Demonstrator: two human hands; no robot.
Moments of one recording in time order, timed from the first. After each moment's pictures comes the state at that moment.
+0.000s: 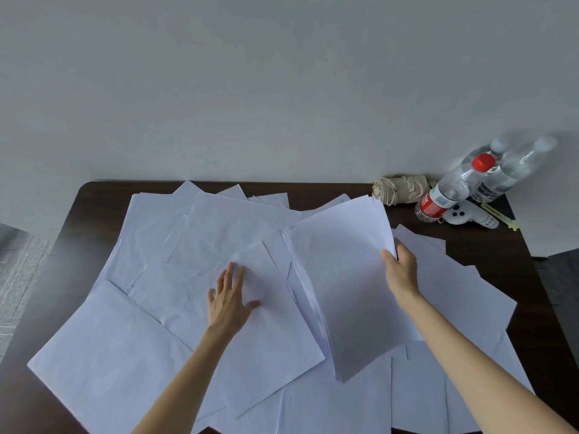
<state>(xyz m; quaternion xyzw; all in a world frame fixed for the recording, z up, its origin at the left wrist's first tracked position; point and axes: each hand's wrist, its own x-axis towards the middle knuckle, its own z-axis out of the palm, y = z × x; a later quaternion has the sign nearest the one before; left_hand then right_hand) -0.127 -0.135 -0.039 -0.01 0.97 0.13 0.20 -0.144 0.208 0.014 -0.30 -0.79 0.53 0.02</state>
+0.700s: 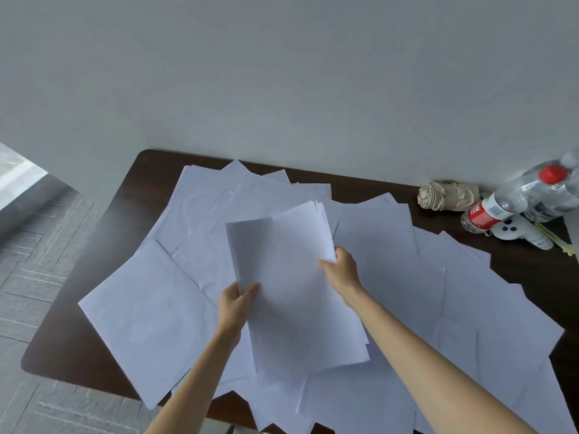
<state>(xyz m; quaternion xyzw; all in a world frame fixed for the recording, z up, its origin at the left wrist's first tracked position) -0.067 -0.165 0.007 -0.36 0.66 0.65 0.11 -0.143 0.042 0.014 -0.22 -0.79 0.54 -0.19</state>
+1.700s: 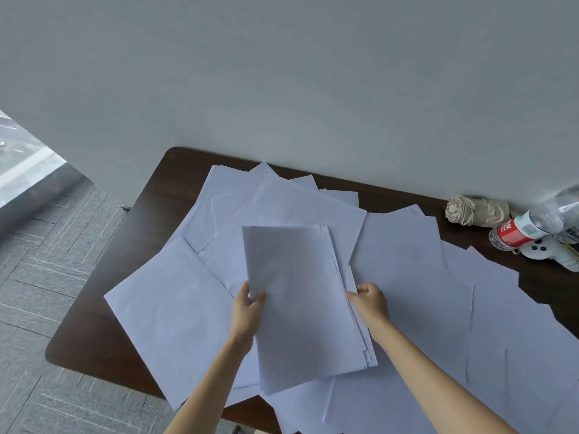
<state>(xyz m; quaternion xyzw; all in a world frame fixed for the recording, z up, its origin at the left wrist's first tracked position) -0.057 -0.207 -0.007 -0.35 0.65 0.66 0.10 -0.107 0.030 -0.017 -0.30 -0.84 0.41 -0.21</state>
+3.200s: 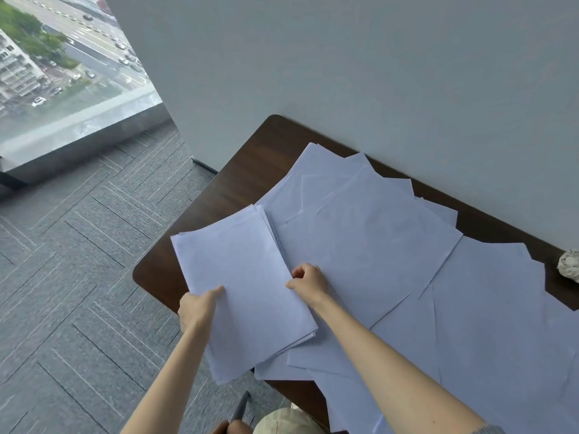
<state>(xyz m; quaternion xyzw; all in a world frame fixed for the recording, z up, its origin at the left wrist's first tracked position) 0.037 -0.402 -0.021 -0.67 0.58 0.46 0.02 -0.093 -0.223 -0.027 0.00 -0.86 0.35 -0.37</state>
